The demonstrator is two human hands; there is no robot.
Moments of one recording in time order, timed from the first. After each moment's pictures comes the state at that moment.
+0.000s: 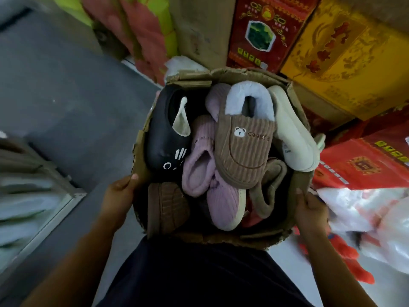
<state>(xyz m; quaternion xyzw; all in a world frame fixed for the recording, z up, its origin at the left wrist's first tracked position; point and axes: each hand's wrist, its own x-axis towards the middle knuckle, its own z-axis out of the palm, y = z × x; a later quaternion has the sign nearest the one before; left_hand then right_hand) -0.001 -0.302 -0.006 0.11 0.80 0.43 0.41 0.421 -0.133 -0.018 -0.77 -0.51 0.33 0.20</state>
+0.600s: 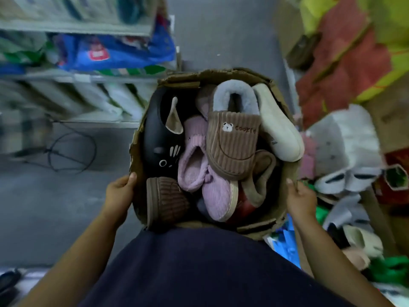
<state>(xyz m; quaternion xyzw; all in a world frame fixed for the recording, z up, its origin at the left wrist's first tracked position) 0.029 -0.645 0.010 -0.29 0.73 0.59 0.17 0.123 -0.225 -0.018 -0.41 -0.83 0.38 0.02</state>
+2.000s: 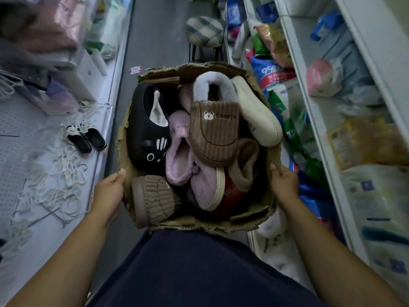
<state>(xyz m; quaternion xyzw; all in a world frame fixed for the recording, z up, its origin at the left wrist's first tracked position) -0.075 -0.998 -0.028 -0.73 0.31 0.51 -0.32 -0.501 -0.915 -0.008 0.27 -0.87 0.31 -0.28</state>
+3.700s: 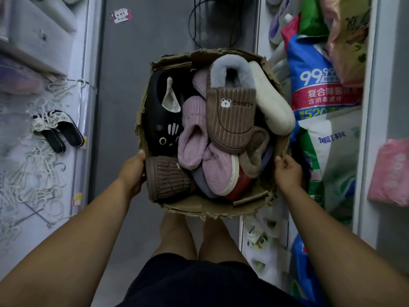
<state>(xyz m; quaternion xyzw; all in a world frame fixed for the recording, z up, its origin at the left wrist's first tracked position) -0.280 -1.315 -0.159 -0.75 0.14 0.62 -0.17 -0.684 -1.242 -0.180 0.23 -0.87 0.20 -0.39</state>
